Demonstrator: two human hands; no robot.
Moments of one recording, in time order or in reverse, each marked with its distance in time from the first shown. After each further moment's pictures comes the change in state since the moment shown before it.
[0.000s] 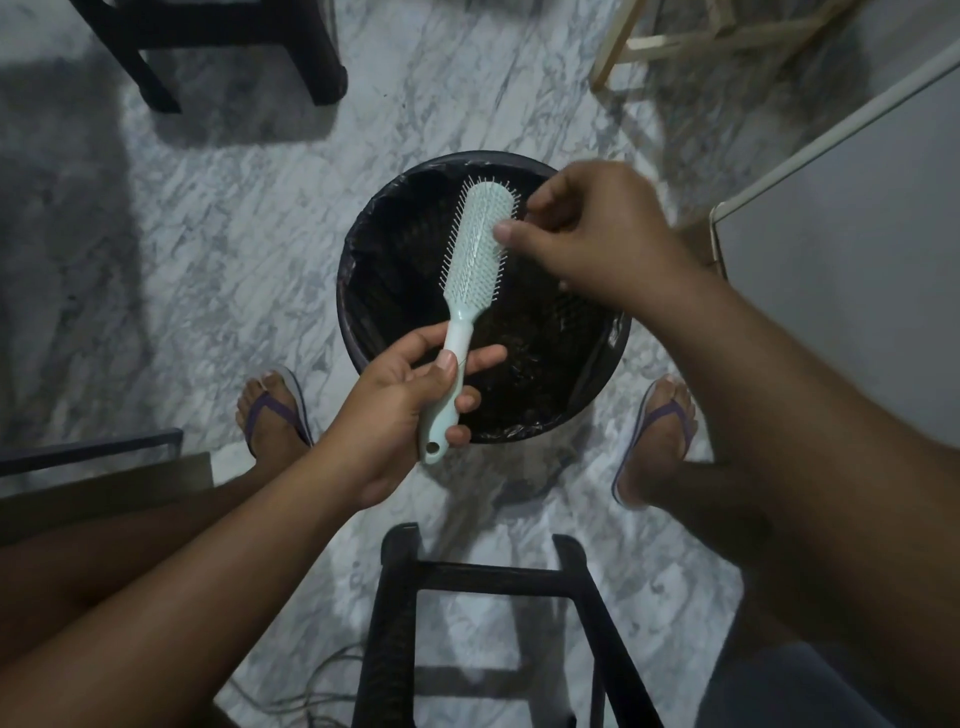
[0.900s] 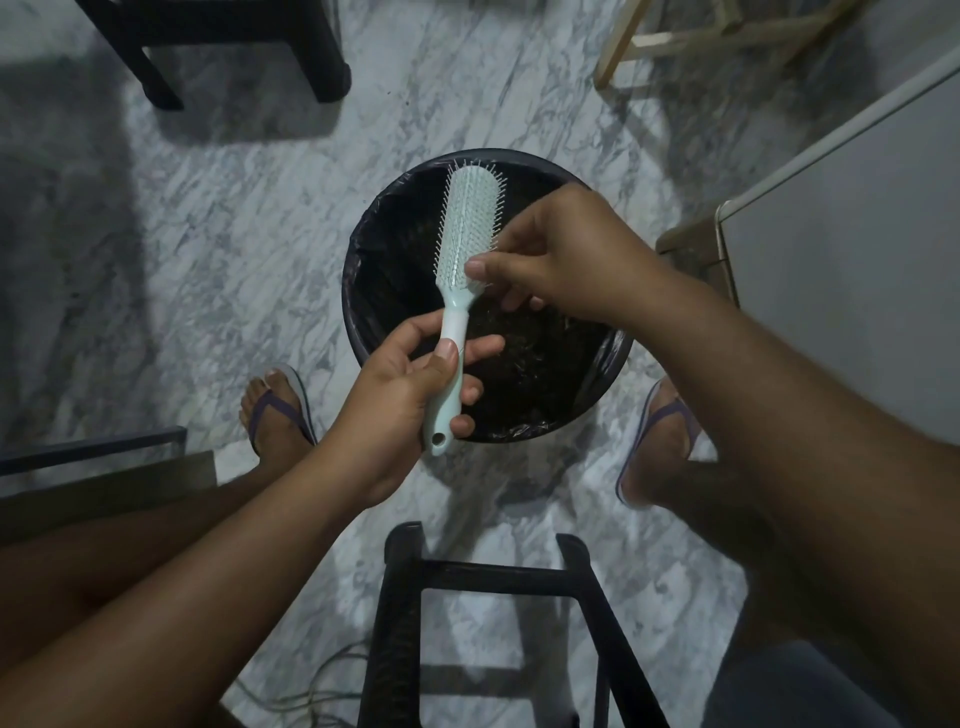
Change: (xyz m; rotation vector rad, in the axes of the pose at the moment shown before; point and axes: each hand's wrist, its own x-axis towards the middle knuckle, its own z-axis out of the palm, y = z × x) left_hand -0.001 0.004 0.001 0.030 0.053 0.062; right_hand -0.002 -0.010 0.015 0.028 -0.291 -0.133
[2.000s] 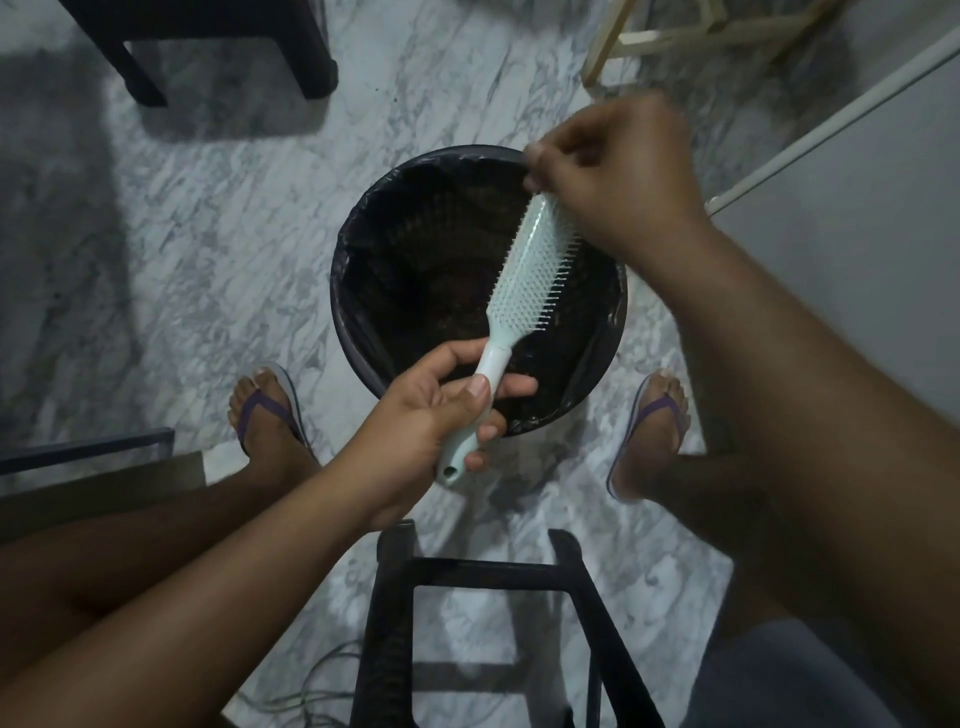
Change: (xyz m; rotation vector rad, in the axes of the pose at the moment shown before) left_hand -0.013 -0.013 0.010 0.046 -0.199 -0.059; right_hand 0.006 -0.003 -0.034 -0.062 0.521 0.006
